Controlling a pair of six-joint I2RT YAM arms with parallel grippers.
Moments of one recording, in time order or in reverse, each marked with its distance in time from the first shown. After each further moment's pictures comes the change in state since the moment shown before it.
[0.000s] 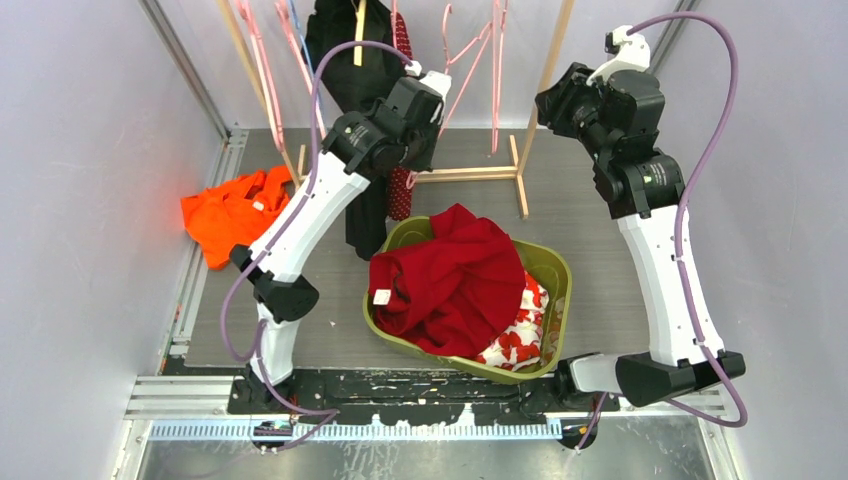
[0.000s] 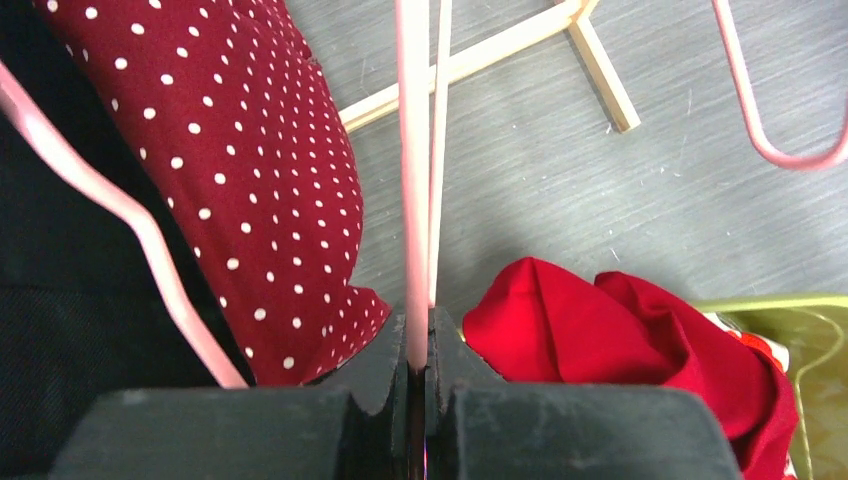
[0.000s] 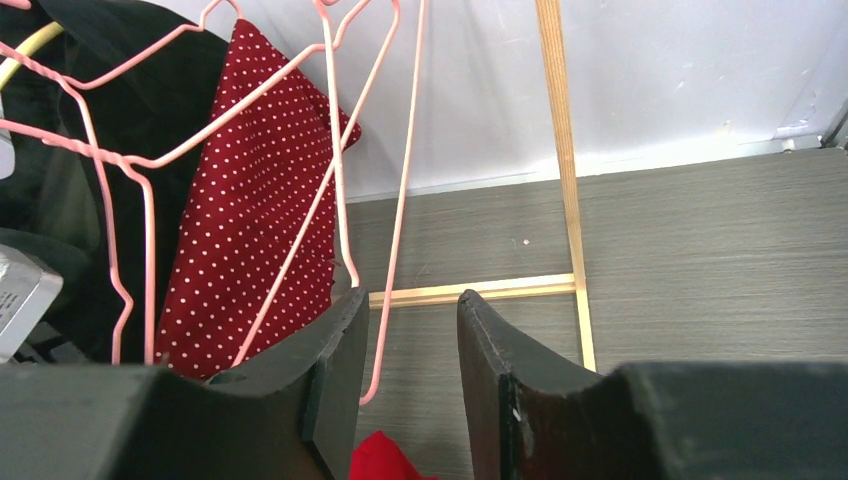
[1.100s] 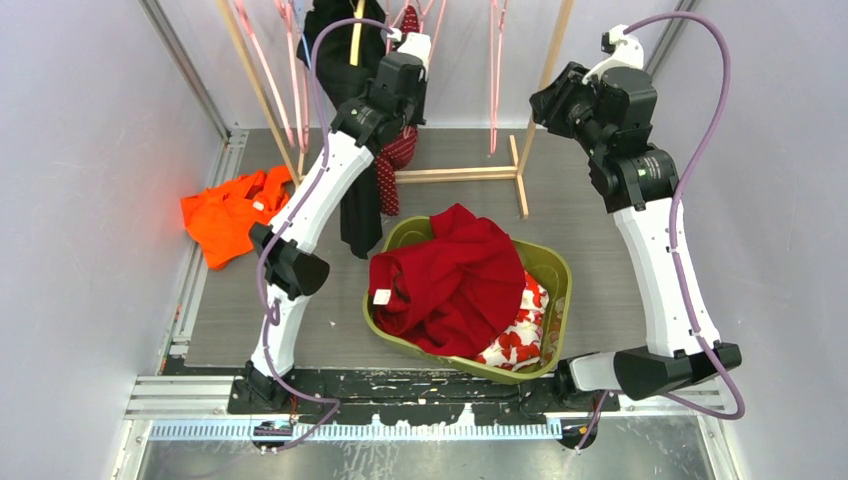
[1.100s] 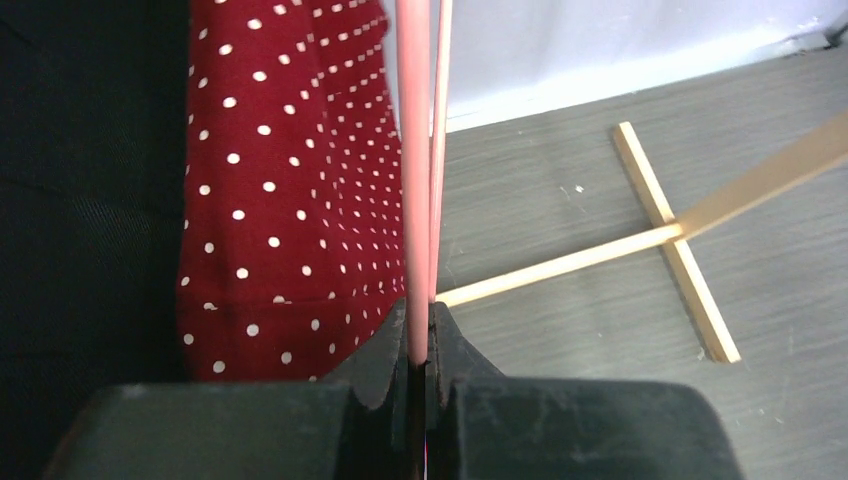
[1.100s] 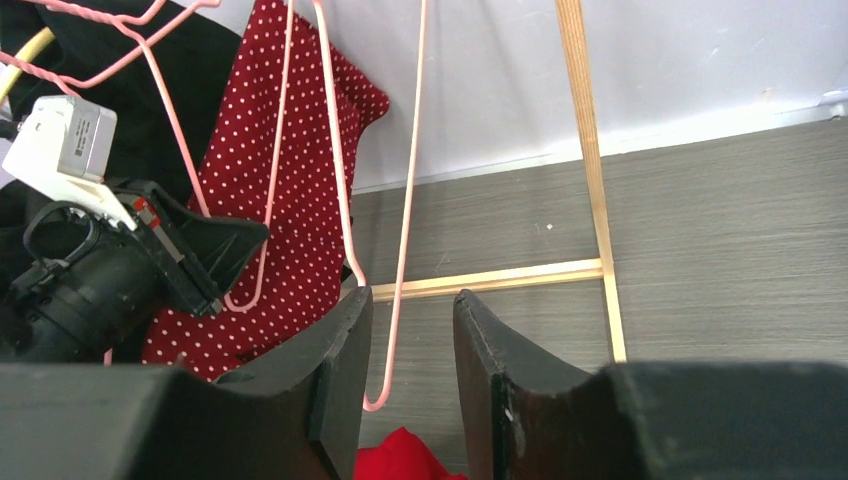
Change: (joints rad) left arm 0.153 0.183 0.048 0.406 -0.058 0.100; right arm 0.000 0.028 0.004 -0.004 -0.021 0.060
